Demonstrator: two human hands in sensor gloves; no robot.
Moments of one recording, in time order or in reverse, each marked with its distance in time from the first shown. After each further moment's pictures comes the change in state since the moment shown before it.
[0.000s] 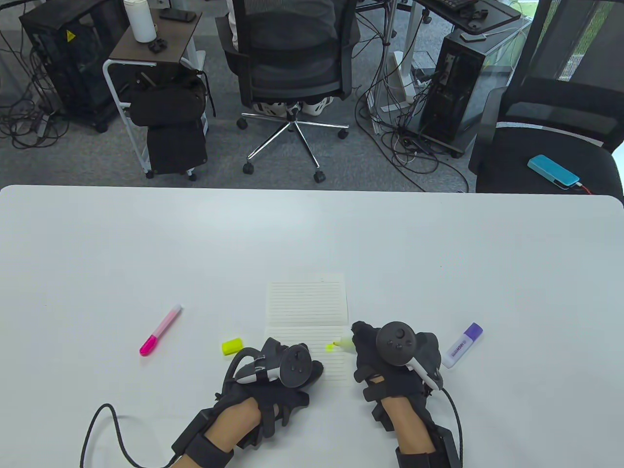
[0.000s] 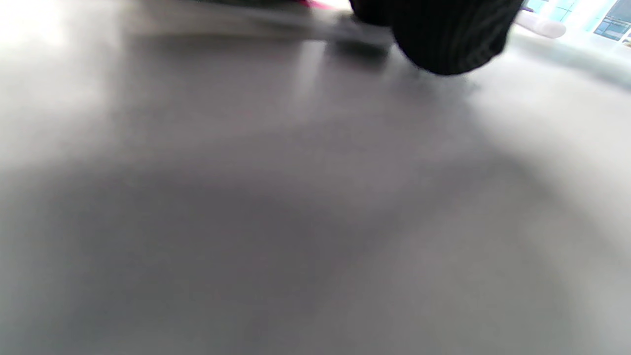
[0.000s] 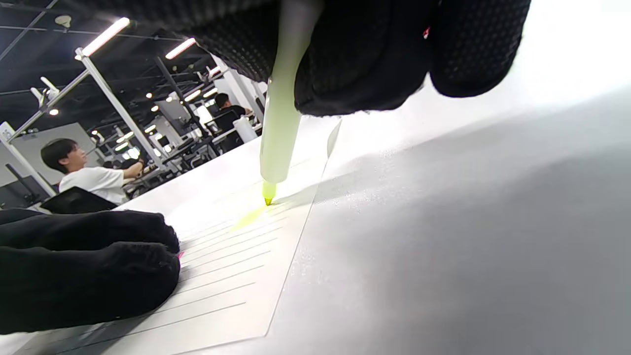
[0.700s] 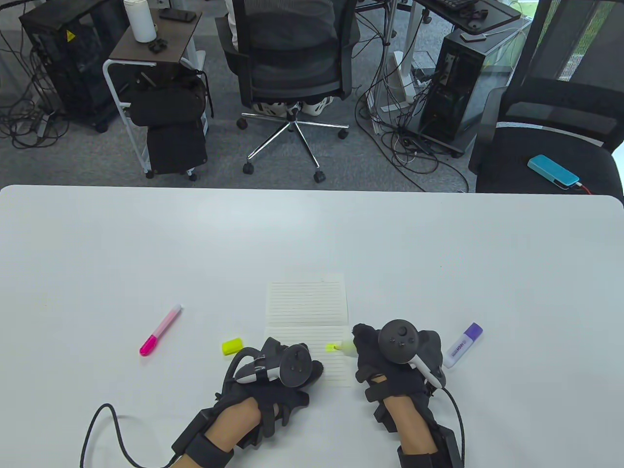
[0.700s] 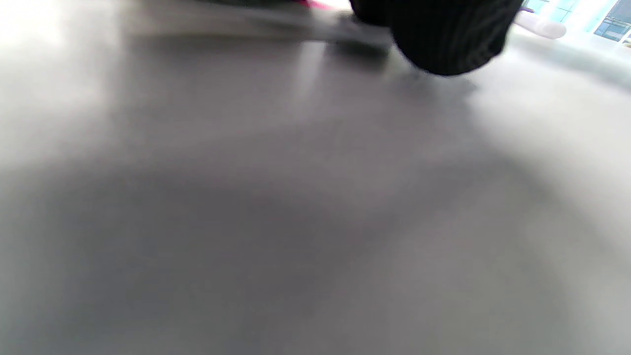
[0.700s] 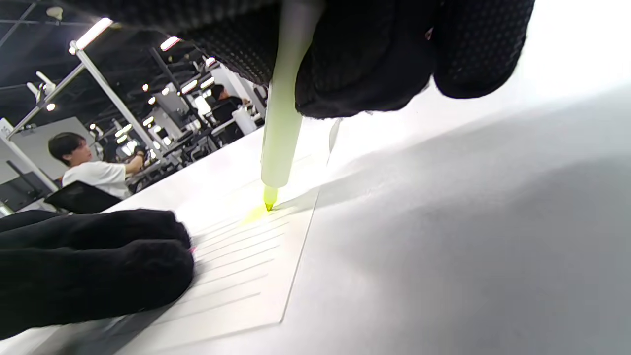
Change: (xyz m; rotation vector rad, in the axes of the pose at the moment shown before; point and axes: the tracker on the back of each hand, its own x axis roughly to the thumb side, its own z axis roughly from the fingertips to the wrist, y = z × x) left_hand 0.000 0.000 0.000 -0.001 0.000 0.002; right_hand 0.001 -0.002 0.001 0.042 0.002 -0.004
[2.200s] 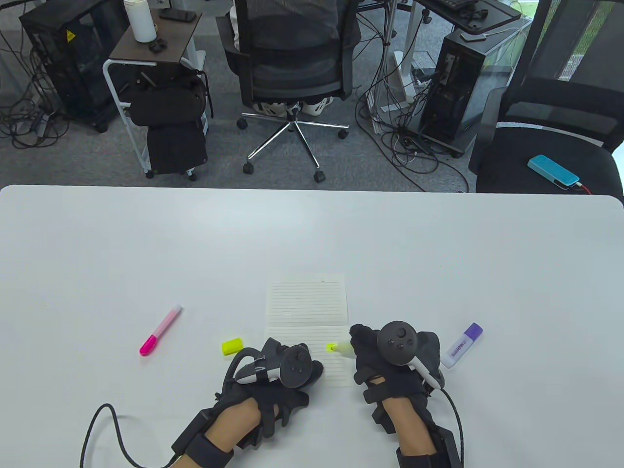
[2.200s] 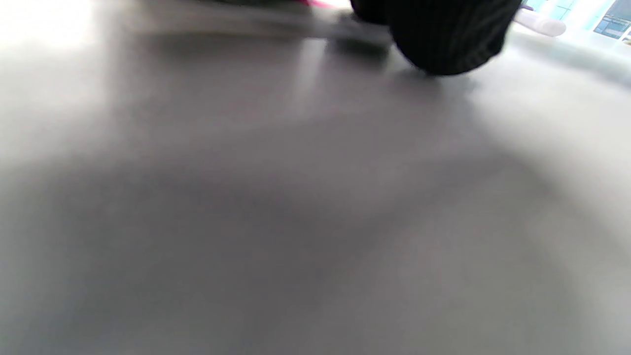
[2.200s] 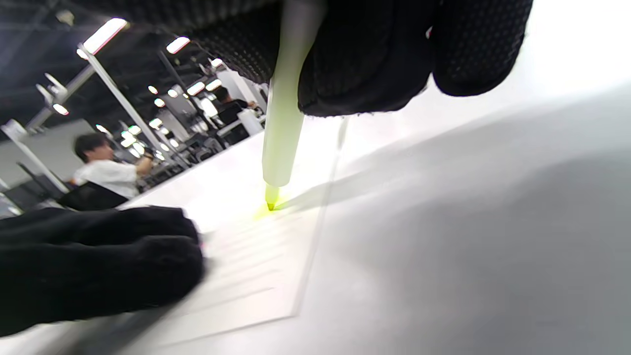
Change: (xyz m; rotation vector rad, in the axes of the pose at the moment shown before) left_hand 0.000 -0.001 0.000 0.002 -0.001 -0.006; right_hand 0.000 0.000 0.000 -0.005 0.013 0.033
